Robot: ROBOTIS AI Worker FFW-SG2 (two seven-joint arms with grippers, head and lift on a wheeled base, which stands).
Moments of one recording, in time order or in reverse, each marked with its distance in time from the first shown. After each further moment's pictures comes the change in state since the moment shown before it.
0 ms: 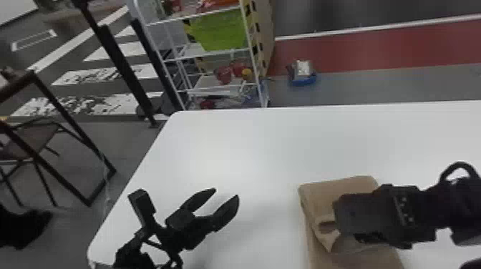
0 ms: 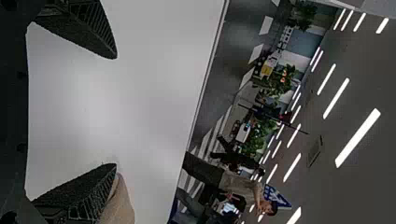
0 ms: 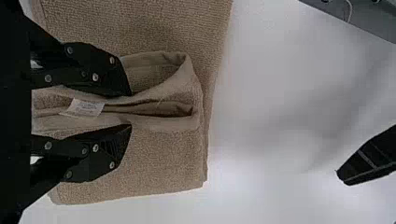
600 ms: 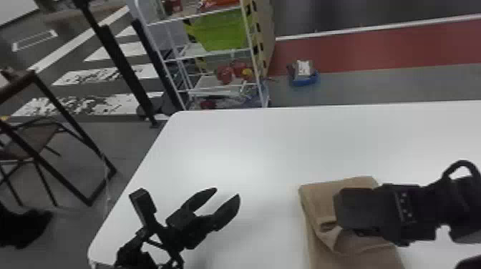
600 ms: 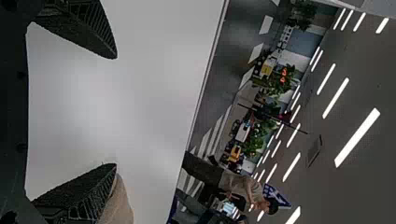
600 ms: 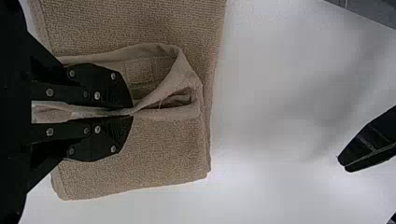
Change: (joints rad) left arm -0.004 0.000 -0.002 0.004 0.000 0.000 -0.002; right arm -0.007 0.010 0.006 0.003 0.006 0.054 0.000
